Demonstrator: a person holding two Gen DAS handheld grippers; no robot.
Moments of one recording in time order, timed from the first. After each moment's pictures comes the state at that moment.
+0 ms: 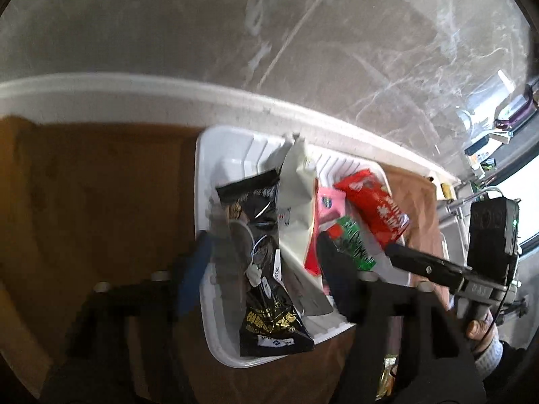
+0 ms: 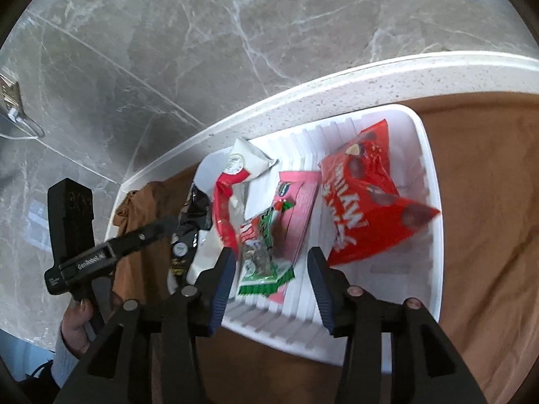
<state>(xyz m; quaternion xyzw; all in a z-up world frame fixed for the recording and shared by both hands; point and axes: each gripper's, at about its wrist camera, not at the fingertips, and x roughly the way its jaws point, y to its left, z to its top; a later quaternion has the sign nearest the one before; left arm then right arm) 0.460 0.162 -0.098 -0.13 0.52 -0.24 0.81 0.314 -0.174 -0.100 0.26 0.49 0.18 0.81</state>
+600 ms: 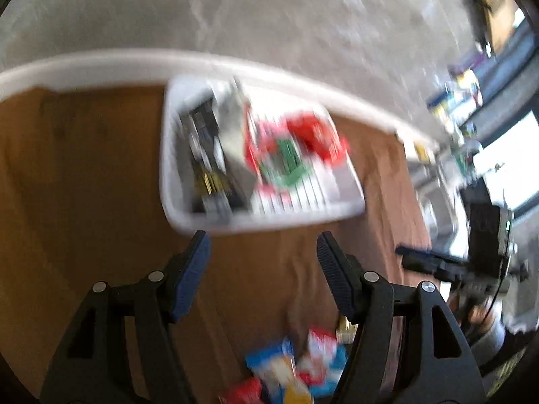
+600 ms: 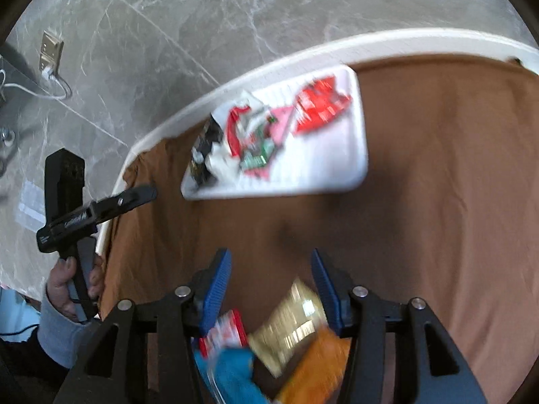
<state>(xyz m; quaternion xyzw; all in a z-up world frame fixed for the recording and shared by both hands) 0.326 0.140 -0.060 -0.08 0.54 -0.29 0.79 0.164 -0.195 -0.079 0.22 0.50 0.16 0.82</state>
